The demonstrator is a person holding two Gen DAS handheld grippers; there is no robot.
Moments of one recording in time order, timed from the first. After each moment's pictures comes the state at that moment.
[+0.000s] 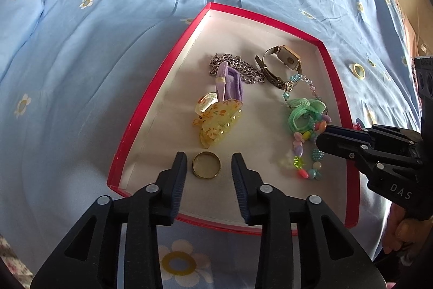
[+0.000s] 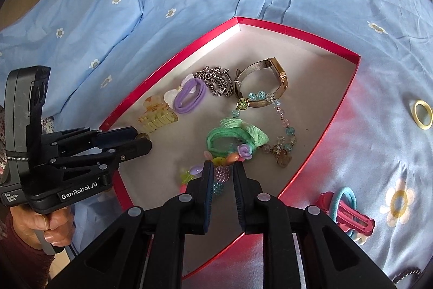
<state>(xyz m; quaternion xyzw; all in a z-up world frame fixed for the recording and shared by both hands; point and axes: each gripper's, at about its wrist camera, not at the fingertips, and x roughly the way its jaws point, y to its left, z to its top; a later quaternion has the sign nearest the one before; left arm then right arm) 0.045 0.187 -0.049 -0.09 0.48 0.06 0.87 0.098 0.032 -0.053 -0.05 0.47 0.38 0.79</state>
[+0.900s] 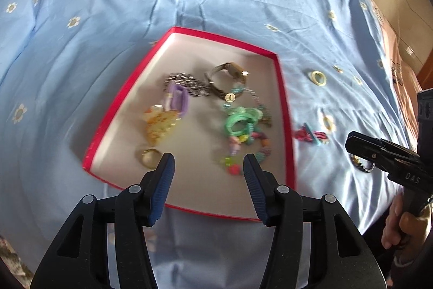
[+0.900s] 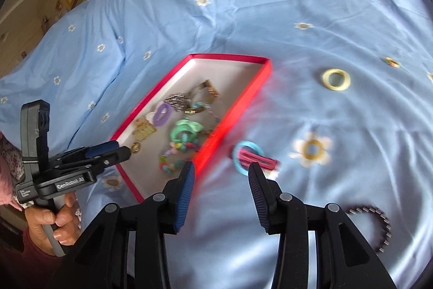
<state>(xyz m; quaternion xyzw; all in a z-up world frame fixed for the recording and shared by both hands) 0.028 0.137 -0.007 -0.09 0.45 0.02 0.89 0.082 -0.090 -0.018 0.05 0.44 0.32 0.83</state>
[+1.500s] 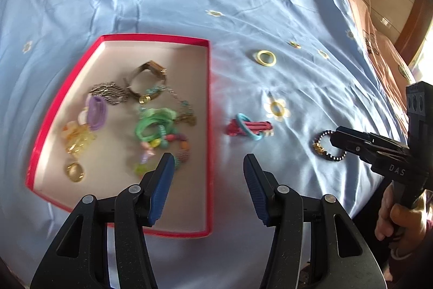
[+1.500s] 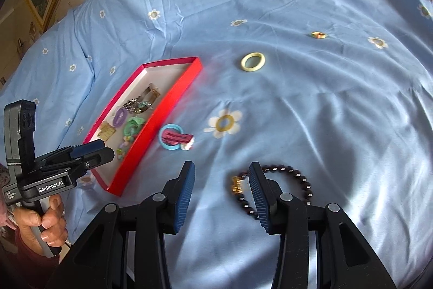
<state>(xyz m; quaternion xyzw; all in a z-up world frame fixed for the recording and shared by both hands) 0.053 0.052 -0.009 -0.05 0.46 -0.06 0.88 0.075 -0.176 -0.031 0.08 0.45 0.25 0.85</state>
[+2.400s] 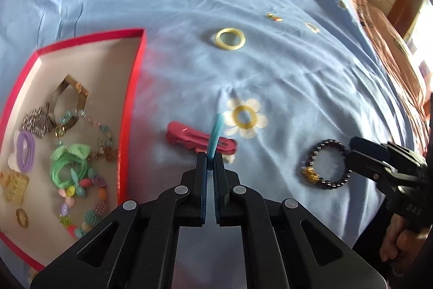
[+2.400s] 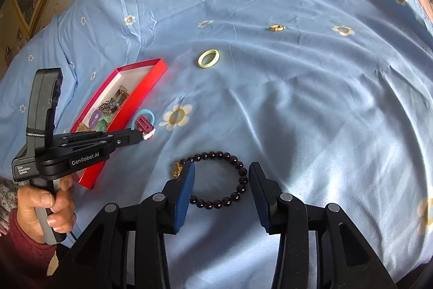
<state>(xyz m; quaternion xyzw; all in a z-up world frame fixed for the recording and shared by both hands) 0.115 -0.020 -0.043 -0.01 0.50 -0.11 0.86 0.073 -0.223 -0.047 0.08 0.45 0.21 0.87</state>
